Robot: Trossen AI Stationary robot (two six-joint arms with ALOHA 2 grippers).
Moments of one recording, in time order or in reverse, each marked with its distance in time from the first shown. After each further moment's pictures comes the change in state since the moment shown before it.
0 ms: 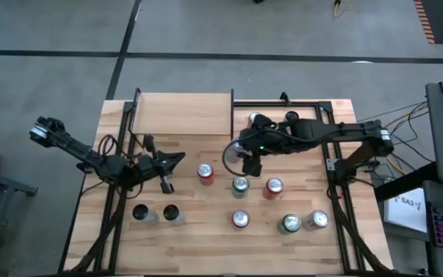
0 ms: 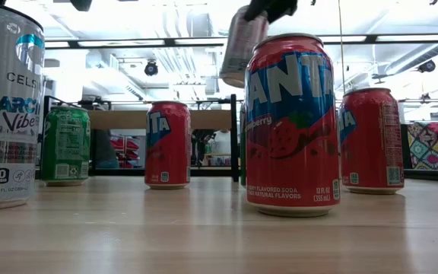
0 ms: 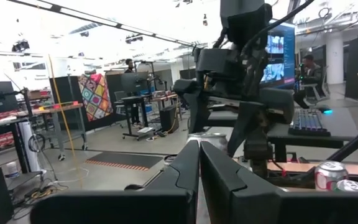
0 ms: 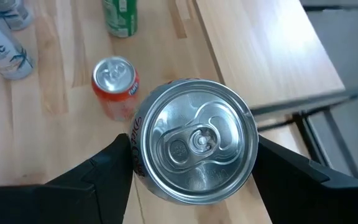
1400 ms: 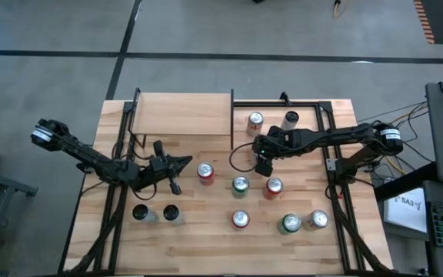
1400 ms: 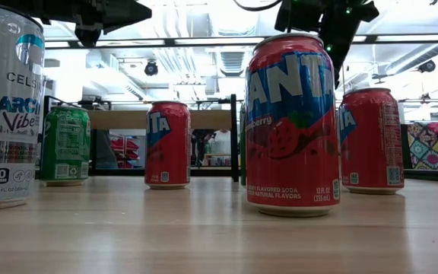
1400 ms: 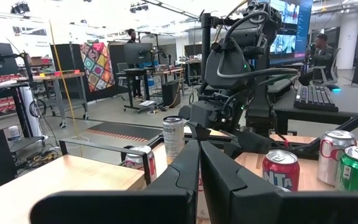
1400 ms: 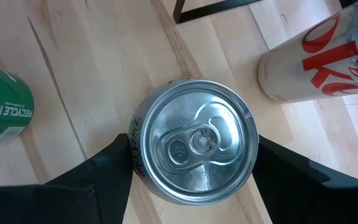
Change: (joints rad) left arm 0.062 0.126 -0.099 0.068 0.001 -0.181; right arm -0.153 -0.122 -0.659 0.256 -0.065 0.084
